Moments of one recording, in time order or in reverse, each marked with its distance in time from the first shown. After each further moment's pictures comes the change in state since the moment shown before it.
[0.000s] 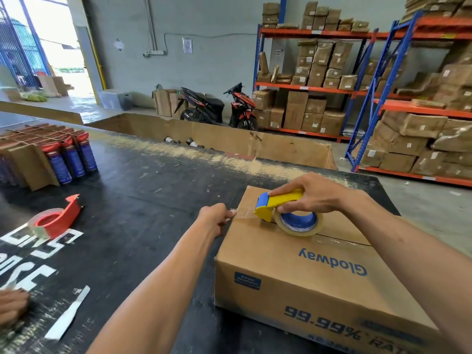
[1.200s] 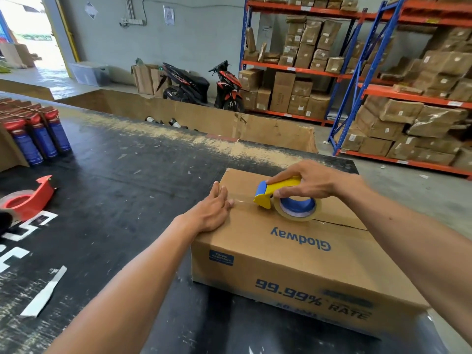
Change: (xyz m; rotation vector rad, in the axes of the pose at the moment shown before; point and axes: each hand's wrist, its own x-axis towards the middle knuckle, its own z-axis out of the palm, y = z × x) left_hand -0.038 -0.023 0.017 1.187 -0.302 0.562; right_hand -0.037 0.030 -0.016 -0.088 -0.077 0.042
